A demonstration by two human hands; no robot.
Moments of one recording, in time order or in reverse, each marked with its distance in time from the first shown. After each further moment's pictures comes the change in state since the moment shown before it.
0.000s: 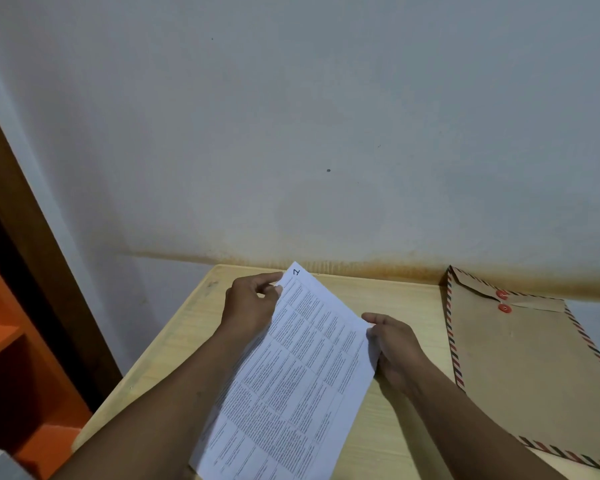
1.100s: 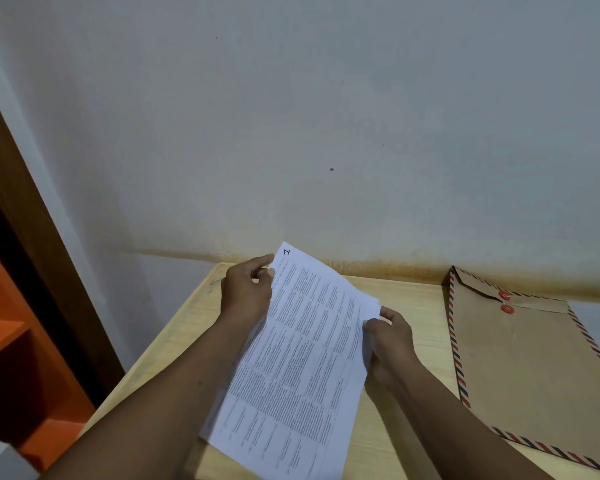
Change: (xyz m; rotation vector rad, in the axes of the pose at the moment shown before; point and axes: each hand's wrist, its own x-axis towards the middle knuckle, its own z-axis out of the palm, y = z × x) left_hand 0.007 0.012 -0.005 -0.044 0.160 0.068; right_hand 0.003 0.007 0.015 0.077 0.128 -0.086
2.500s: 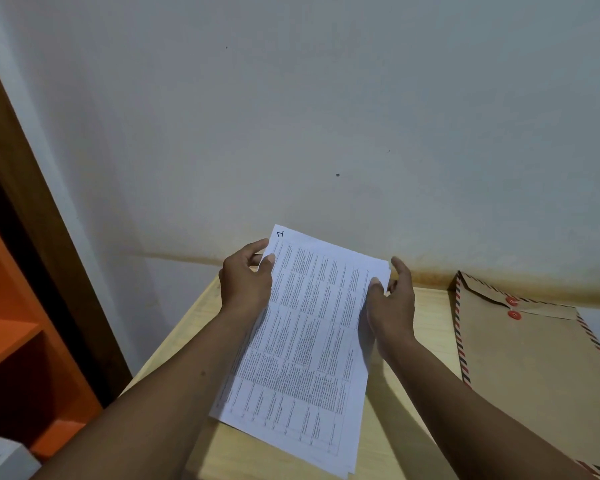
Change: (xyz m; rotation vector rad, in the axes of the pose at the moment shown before) left_hand 0.013 0.017 -0.007 -0.047 0.120 0.059; right_hand 0.003 -0.033 0.030 -0.238 0.106 -0.532
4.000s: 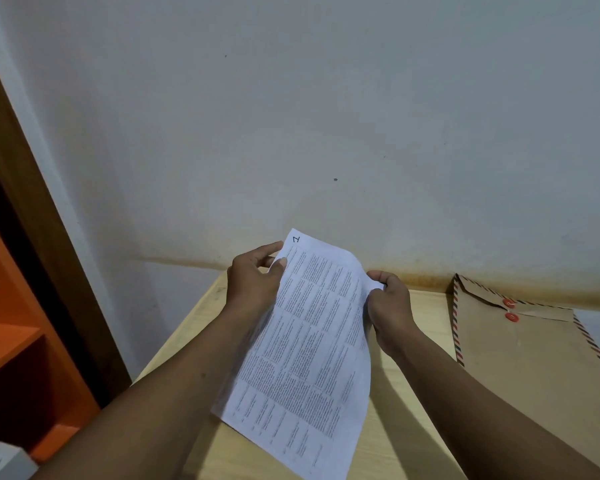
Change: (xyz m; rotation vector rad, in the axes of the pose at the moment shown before) left_hand -0.005 0.011 0.000 -0.039 -0.121 0.031; right_hand 0.013 -0.008 -0.001 0.090 -0.126 0.221
